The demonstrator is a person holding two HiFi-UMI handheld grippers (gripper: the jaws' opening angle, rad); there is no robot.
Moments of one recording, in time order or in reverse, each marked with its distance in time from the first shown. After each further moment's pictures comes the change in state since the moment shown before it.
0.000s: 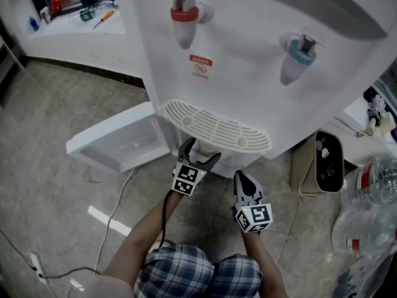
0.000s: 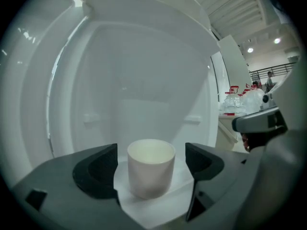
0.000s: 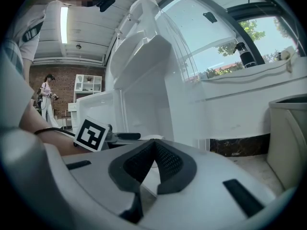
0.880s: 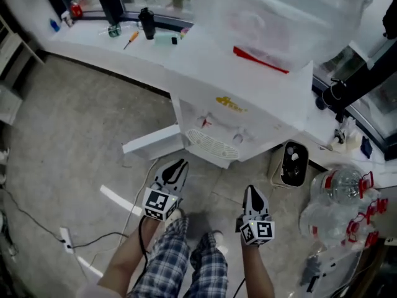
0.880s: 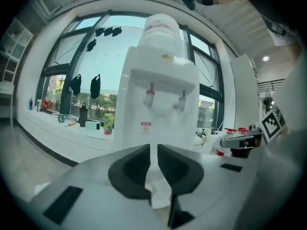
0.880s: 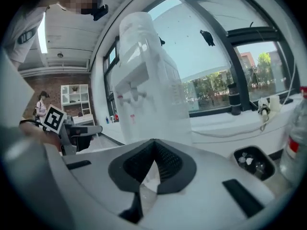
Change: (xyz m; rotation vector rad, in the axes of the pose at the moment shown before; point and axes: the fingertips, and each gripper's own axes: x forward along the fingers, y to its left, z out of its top) left arm -0.269 -0.026 0.343 -0.111 0.000 0.116; right arm -0.165 0.067 0.310 0.118 0.041 -0.133
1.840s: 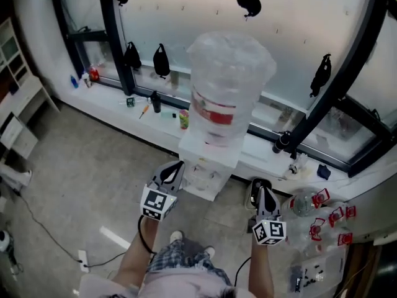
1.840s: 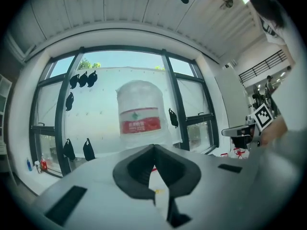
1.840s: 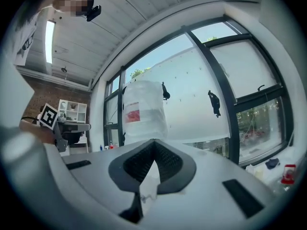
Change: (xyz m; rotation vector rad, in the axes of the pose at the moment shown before) left arm -0.182 -0.113 0.497 0.253 -0.190 -0.030; right arm -0.216 0.075 0.472 -0.096 -0.273 -0.073
